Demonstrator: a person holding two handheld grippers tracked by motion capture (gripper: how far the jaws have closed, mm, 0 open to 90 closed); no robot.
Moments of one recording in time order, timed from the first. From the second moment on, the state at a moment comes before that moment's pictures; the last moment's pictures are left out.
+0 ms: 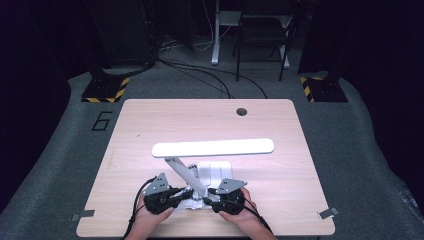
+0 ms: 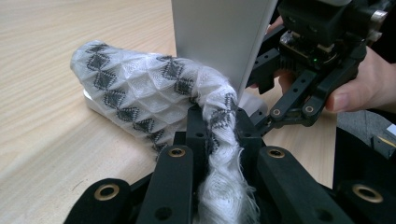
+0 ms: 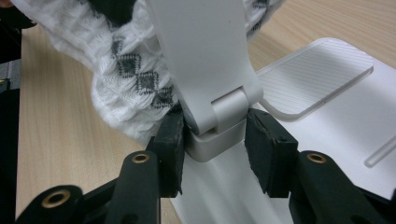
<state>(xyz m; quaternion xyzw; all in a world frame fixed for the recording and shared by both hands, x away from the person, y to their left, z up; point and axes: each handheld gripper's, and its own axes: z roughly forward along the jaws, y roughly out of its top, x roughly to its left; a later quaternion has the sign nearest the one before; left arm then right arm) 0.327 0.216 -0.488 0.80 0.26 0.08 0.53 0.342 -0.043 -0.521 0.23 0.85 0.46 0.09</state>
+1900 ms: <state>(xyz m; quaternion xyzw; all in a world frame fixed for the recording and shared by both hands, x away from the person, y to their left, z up) 0.325 0.232 -0.456 0.79 0.24 0.09 0.56 0.343 -0.041 -0.521 0.22 0.85 0.46 0.10</state>
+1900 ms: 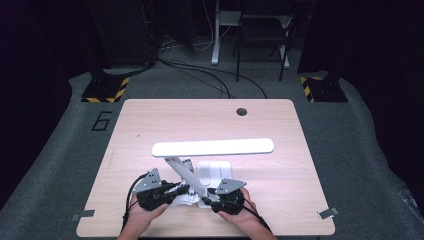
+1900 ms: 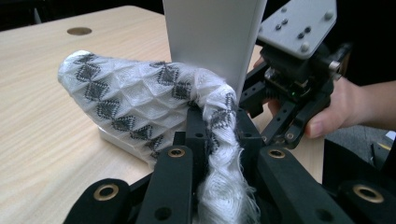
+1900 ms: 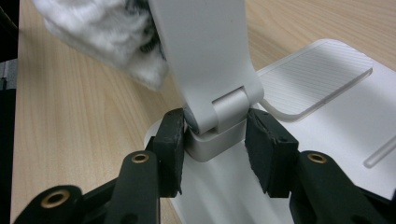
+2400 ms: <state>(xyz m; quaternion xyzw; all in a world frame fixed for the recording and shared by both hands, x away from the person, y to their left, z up) 0.326 0.242 -0.431 0.79 0.23 0.10 0.57 0.344 -0.042 -0.521 0.22 0.85 0.46 0.10</state>
